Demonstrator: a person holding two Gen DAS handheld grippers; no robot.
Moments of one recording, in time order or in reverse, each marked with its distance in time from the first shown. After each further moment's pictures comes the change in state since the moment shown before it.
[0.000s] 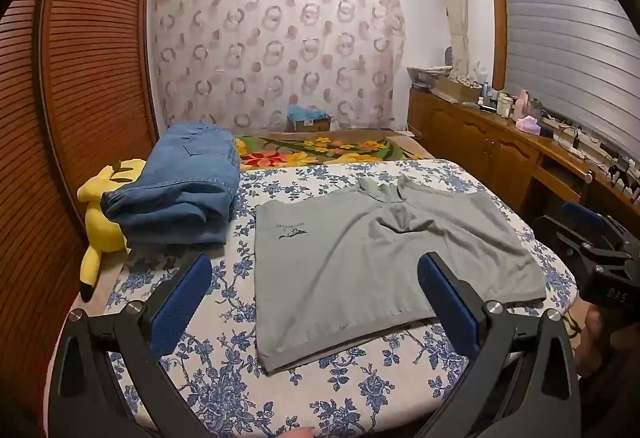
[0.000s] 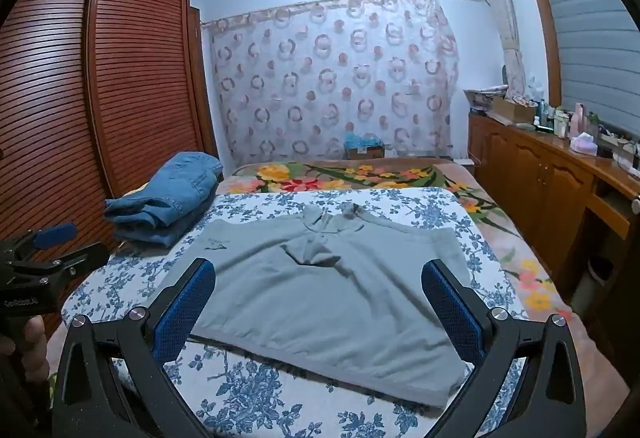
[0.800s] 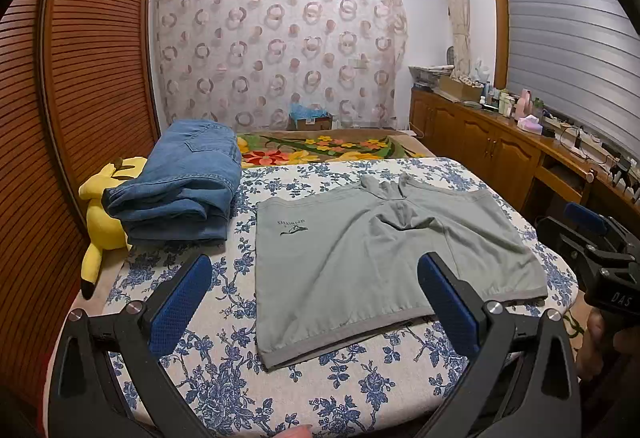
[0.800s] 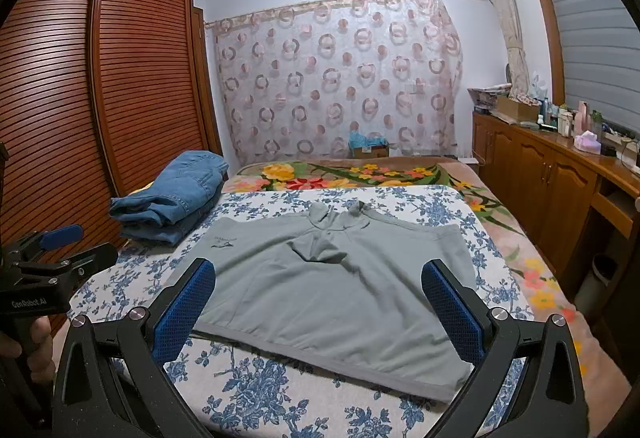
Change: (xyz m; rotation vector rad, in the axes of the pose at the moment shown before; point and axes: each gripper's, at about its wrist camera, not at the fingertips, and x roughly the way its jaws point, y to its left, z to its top) left arm 0.000 0.000 0.000 -0.003 -0.003 0.001; right arm 0.004 -0.001 -0.001 0.004 0.005 0.010
